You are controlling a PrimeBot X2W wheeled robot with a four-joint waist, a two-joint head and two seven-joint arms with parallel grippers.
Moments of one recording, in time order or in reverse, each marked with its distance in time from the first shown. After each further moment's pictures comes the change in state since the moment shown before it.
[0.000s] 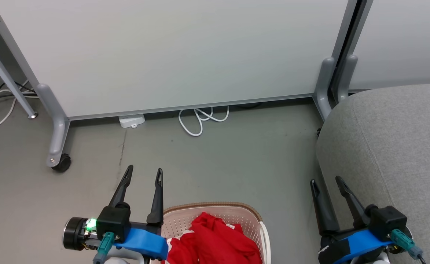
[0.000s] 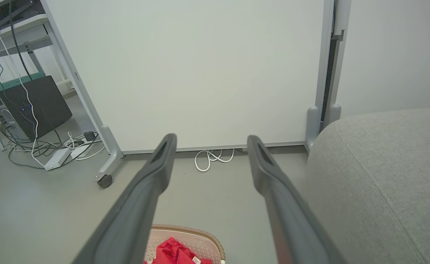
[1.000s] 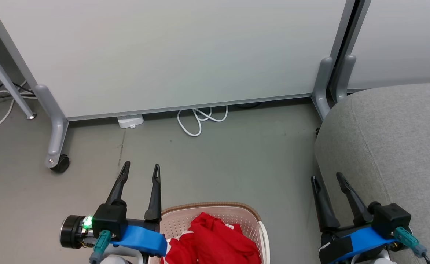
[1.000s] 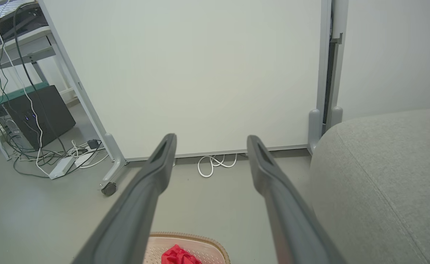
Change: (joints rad) left arm 0.000 0.006 -0.002 -0.036 -0.030 0.015 0.013; right arm 0.001 0.001 0.001 -0.034 0.039 0.000 0.013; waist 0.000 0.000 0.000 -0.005
